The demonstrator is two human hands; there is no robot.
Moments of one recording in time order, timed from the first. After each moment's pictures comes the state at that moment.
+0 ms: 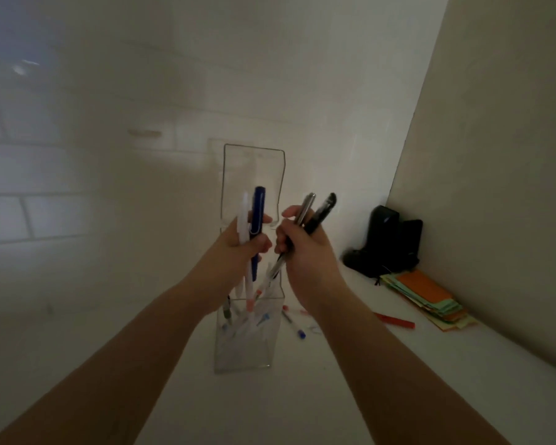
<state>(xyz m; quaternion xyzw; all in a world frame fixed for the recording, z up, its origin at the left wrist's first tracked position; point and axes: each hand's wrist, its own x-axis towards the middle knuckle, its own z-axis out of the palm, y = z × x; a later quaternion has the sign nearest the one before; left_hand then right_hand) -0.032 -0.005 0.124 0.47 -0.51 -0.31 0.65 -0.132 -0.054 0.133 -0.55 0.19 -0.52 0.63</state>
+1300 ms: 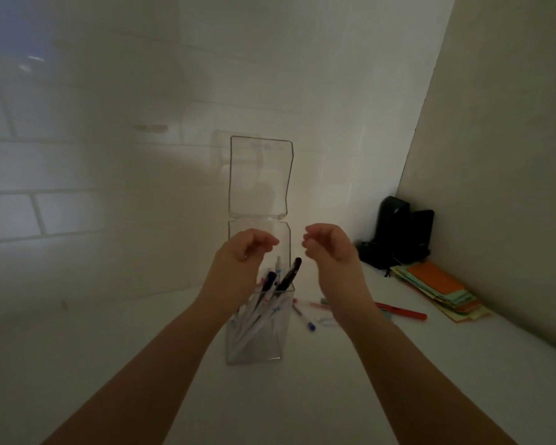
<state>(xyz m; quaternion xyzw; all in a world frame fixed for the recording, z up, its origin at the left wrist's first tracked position) -0.024 -0.011 0.094 0.56 -0.56 -0.12 0.60 -0.160 -0.066 0.103 -0.68 0.31 -0.52 0.41</state>
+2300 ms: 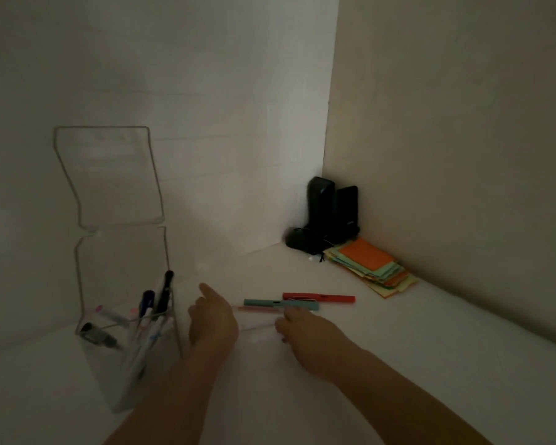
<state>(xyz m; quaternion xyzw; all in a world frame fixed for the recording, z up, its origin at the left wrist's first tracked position) -0.117 -0.128 -0.007 0.87 -0.45 -0.12 0.19 -0.278 -0.126 0.007 -0.92 0.39 -0.01 0.03</state>
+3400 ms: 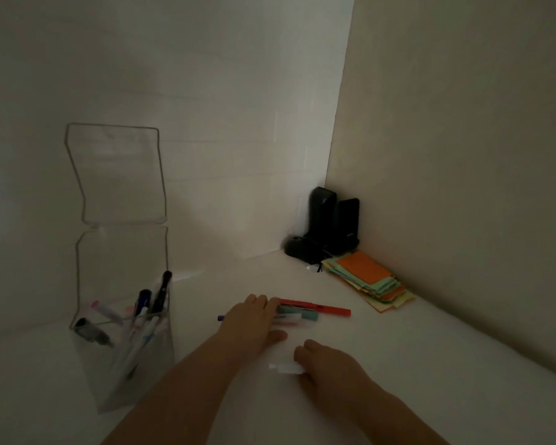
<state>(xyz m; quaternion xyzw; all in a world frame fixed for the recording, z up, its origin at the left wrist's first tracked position) -0.145 -0.143 -0.009 0.65 -0.76 0.02 0.04 -0.314 -0.110 -0.003 -0.90 0.43 0.01 0.08</state>
